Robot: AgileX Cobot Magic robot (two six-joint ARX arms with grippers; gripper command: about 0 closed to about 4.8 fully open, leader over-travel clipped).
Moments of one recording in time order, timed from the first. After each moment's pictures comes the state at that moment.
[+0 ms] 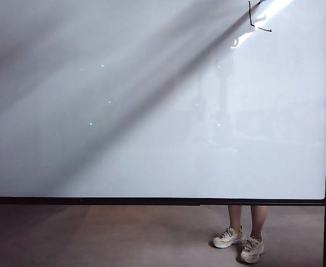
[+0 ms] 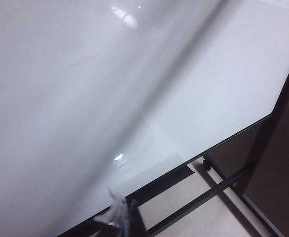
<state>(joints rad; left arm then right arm) -0.59 1.19 1.39 -0.53 -0.16 0.10 0.22 1.42 1.55 -0.25 0.17 -0.21</state>
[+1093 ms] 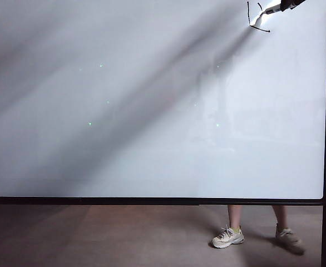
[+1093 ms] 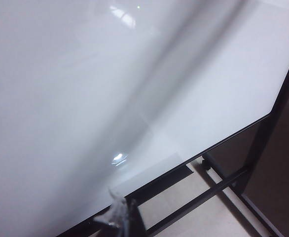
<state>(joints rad) -0.59 1.19 1.39 -0.53 -0.16 0.10 0.19 1.48 1.55 -0.37 0.16 -0.18</state>
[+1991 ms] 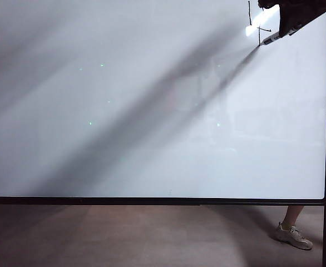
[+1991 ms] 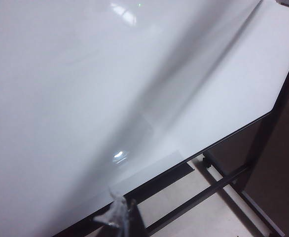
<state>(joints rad) -0.59 1.19 1.39 -0.54 -0.16 0.10 0.20 1.49 1.47 -0.42 0.16 -0.18</state>
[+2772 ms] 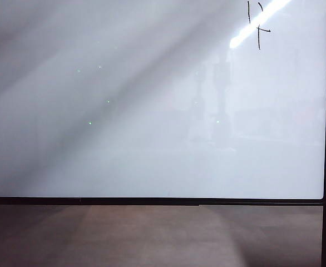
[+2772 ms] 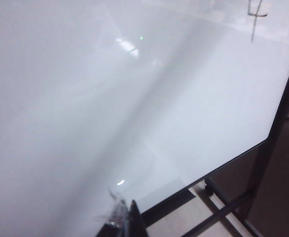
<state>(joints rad) -0.59 1.11 1.39 -0.49 -0.16 0.13 0.23 0.99 1.47 -0.37 0.26 -0.16</state>
